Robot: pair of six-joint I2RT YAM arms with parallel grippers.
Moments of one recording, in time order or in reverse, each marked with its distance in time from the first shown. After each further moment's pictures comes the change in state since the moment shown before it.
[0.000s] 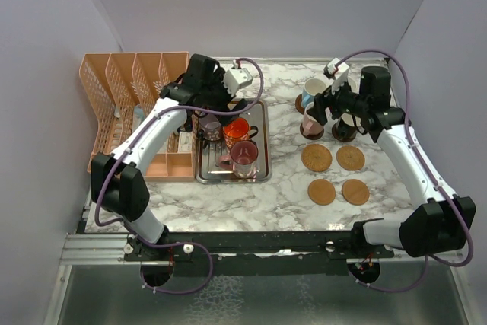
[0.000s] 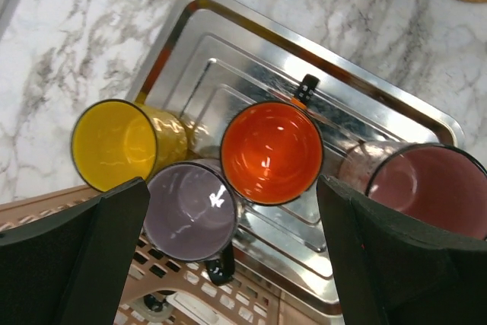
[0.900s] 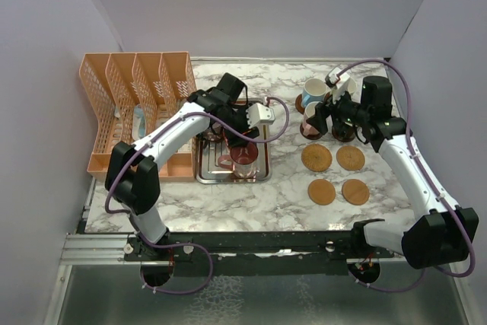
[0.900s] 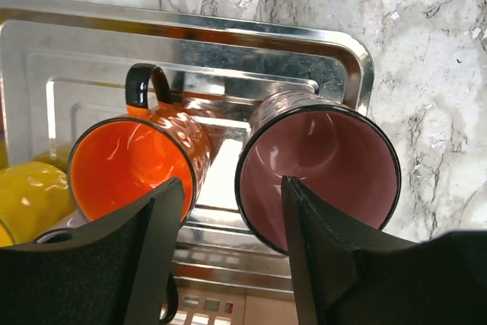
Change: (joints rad) left arm -0.159 0.076 -0.032 -0.224 0.096 0.260; right arm -0.004 -0.090 -0.102 0.007 -0.074 0.005
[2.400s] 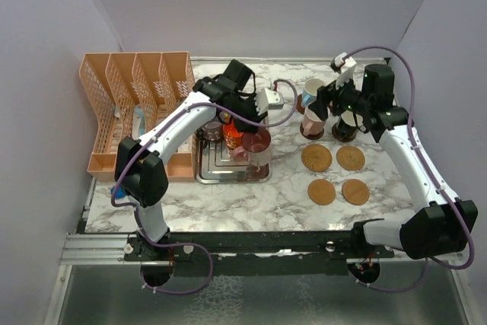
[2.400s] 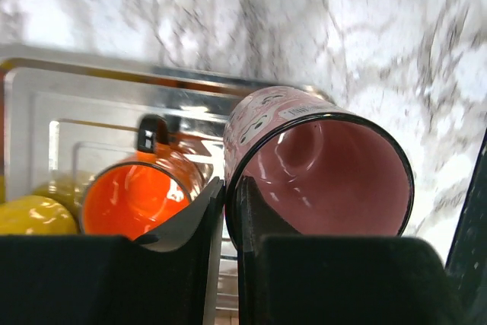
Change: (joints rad) left arm -0.026 0.102 0.178 -0.098 0.085 -0.081; right arm 0.000 0.060 0.081 0.001 0.088 0.111
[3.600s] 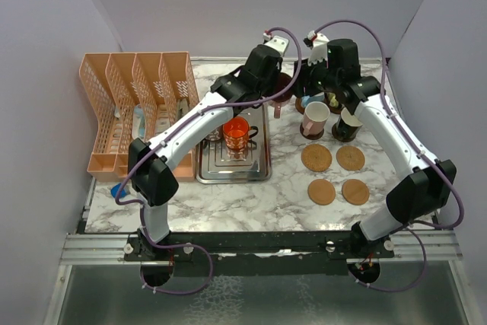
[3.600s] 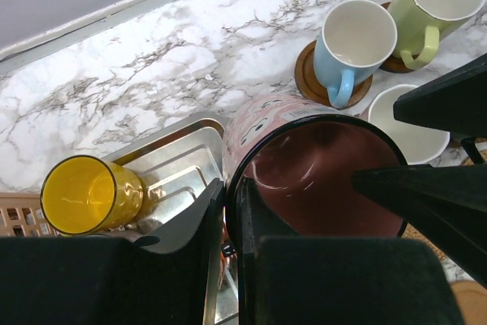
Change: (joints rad) left arm -0.148 0.066 0.264 0.370 -0.818 -0.818; right arm 0.211 0.276 0.409 -0.147 0.230 0.267
